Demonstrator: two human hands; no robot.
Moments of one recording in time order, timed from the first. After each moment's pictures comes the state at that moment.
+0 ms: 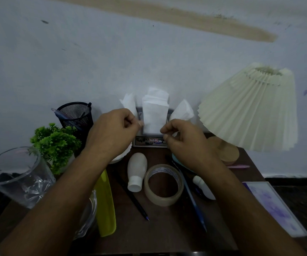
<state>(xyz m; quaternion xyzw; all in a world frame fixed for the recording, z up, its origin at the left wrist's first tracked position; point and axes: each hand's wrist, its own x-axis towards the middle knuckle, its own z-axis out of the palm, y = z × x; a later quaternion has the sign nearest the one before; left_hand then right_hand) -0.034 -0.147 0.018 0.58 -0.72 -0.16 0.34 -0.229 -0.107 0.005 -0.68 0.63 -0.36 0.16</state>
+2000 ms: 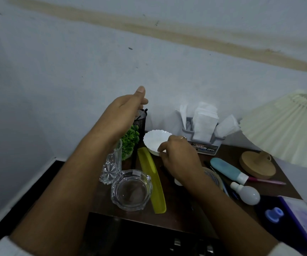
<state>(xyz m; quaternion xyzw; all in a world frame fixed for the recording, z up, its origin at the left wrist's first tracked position) 0.078 -0.094 0.079 0.54 -0.58 -0.38 0.47 -0.109 -0.105 -0.022 -0.79 0.58 -0.19 -0.04</state>
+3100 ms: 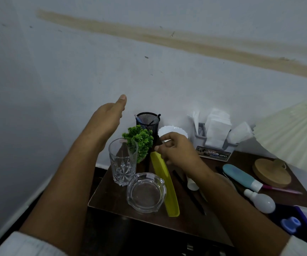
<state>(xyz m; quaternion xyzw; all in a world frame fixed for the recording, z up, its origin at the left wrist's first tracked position) 0.142 -0.101 0.068 0.64 -0.50 -0.35 0.47 -0.074 -0.124 -0.008 -0.64 0.56 -0.36 0.39</state>
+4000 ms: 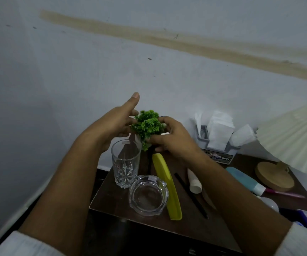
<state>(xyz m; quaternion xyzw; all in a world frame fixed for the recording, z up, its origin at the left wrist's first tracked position) 0.133 -0.101 0.082 0.60 -0.53 -0.45 0.38 -0.051 -0.133 0.027 -0.65 0.46 -0.40 0.45</state>
